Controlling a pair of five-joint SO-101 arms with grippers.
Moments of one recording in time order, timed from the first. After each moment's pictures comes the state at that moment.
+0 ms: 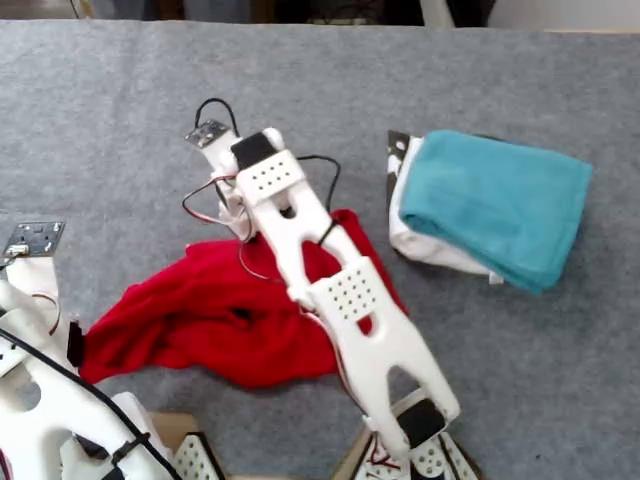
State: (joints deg) left arm -48.1 -46.2 47.8 92.4 -41.1; right arm -32.3 69.4 -71.0 100.6 11.1
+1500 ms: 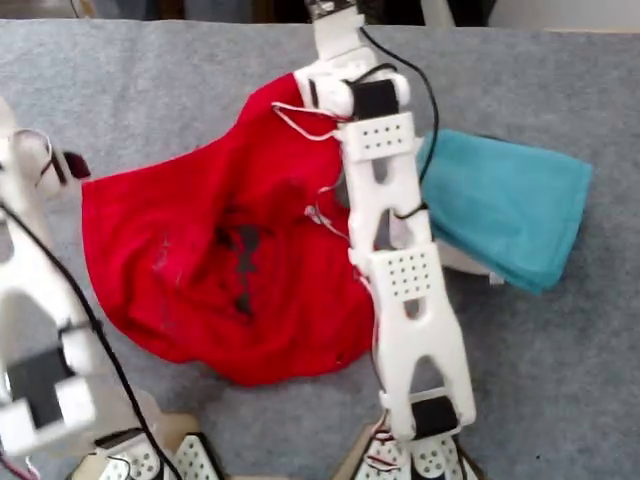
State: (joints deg) left arm -30.2 -0.9 -5.7 76.1 0.3; right arm -13.1 65.2 -92.8 77.8 11.0
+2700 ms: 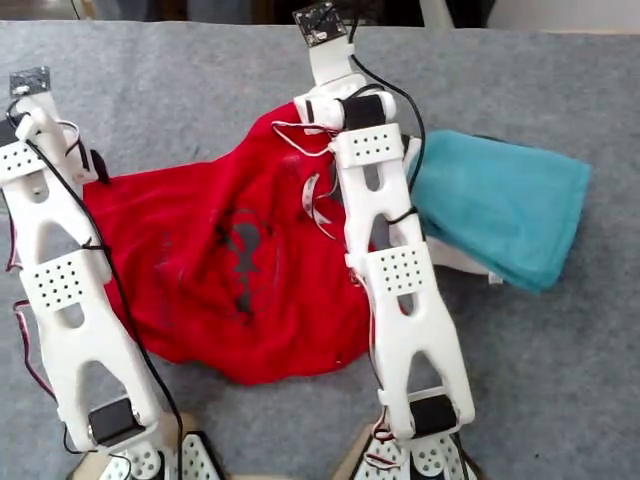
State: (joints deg) left arm -28.8 66.8 -76.9 91.7 -9.4; right arm -13.1 73.5 -92.8 75.4 11.0
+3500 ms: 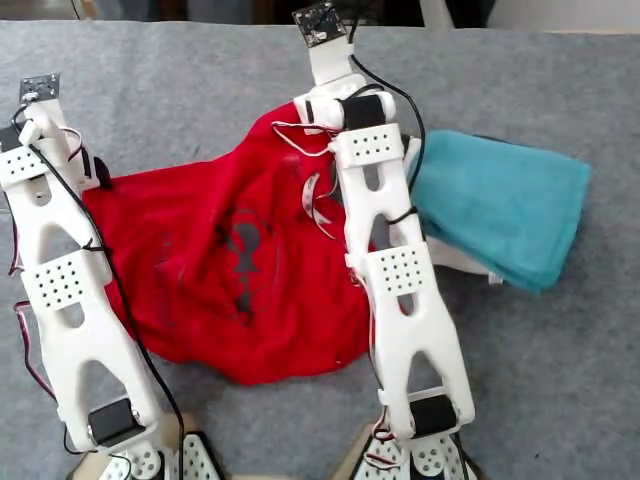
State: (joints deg) left arm -29.1 68.2 -75.1 88.3 -11.6; right arm -13.1 73.5 -92.8 75.4 11.0
